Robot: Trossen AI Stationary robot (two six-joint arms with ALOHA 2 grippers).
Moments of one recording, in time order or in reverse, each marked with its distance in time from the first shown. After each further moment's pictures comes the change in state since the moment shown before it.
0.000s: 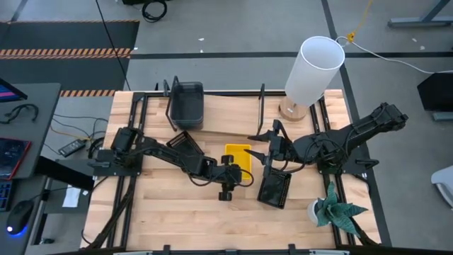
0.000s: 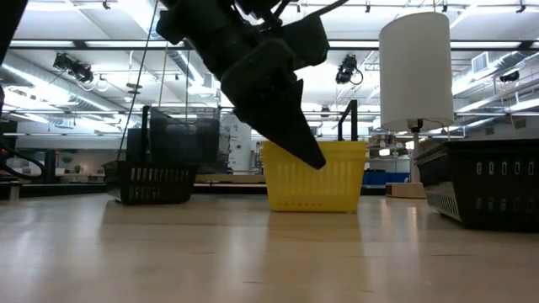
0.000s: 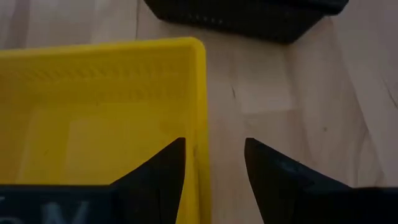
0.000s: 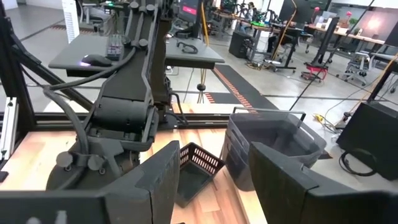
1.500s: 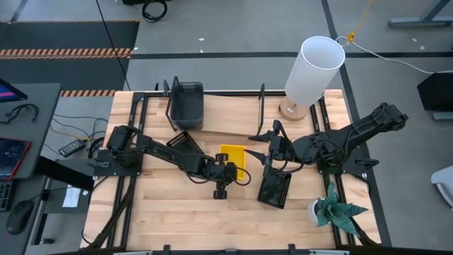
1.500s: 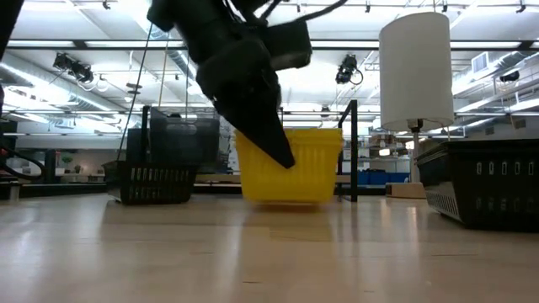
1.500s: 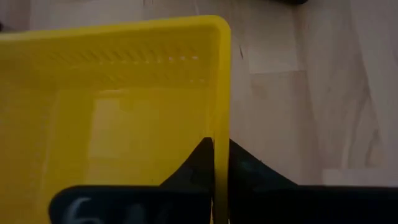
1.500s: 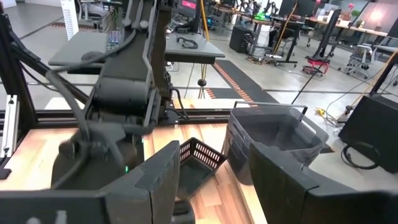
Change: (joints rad) left arm -0.001 -0.048 0.002 -0.164 0.008 -0.046; right arm 0.000 0.000 0.000 -0.026 0.000 0.034
